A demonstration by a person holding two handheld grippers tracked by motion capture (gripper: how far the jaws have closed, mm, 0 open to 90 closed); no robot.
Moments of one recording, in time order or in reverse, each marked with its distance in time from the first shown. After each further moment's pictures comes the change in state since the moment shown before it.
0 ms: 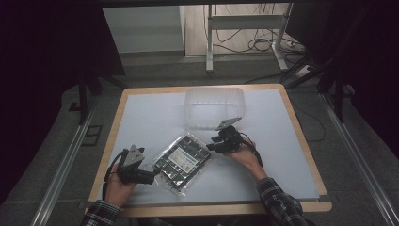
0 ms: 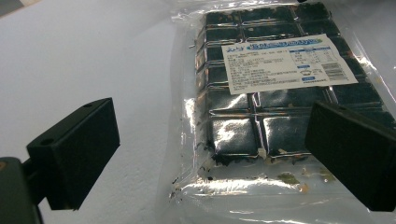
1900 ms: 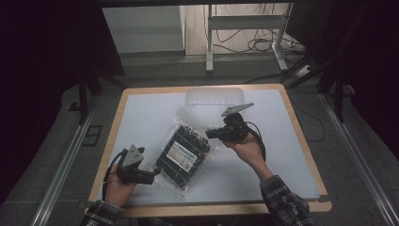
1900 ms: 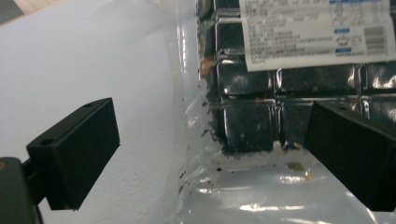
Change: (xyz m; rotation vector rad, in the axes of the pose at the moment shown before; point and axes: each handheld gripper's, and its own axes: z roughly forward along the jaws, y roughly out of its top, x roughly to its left) left arm -0.001 0.001 -0.003 -0.026 -0.008 -0.001; right arm 0.026 0.050 -0.071 -0.136 0.122 0.101
